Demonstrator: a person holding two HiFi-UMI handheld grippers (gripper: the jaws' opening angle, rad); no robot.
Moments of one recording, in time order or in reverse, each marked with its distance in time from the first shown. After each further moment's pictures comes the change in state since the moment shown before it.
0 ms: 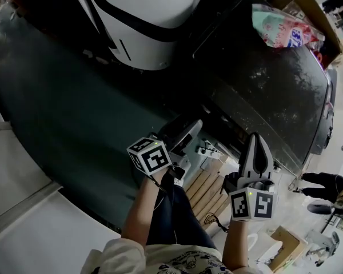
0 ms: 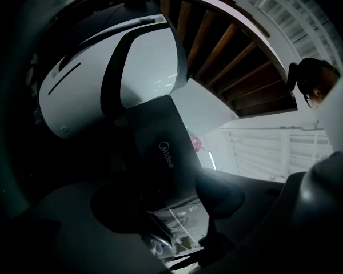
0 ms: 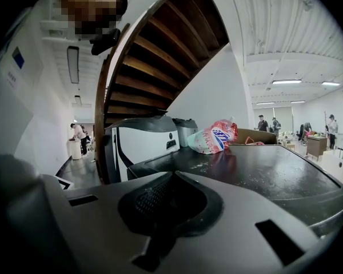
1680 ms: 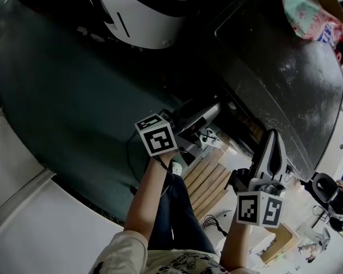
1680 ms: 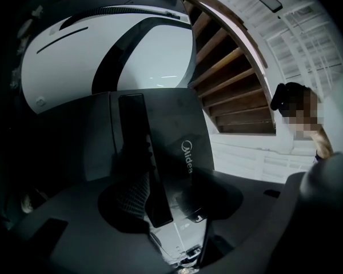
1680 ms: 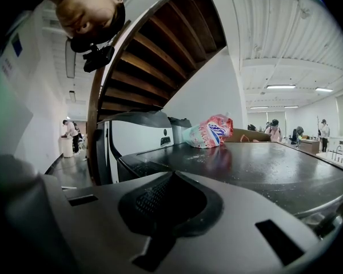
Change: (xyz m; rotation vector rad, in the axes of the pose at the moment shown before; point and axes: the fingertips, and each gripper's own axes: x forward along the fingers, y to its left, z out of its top) left arm 0.040 0.041 -0.001 -0.153 -0.054 -0.278; right arm 0.032 -0.007 -0.046 -0.003 -0.016 -0.079
